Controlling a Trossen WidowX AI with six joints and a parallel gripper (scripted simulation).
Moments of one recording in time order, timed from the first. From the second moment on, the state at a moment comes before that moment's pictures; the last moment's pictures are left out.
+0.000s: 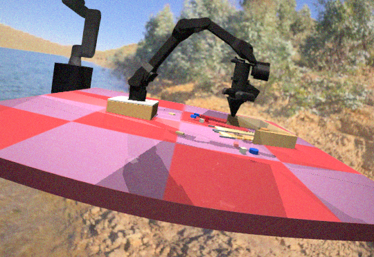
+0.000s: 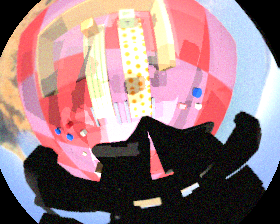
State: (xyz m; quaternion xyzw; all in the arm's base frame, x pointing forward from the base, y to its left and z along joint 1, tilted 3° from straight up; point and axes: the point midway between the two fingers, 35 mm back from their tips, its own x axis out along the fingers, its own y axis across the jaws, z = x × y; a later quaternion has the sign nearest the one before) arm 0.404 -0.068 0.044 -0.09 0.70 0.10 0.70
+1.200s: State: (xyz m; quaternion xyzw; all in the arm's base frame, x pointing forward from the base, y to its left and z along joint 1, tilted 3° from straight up) arm 0.403 -0.070 -0.014 -0.09 0.70 0.10 0.70
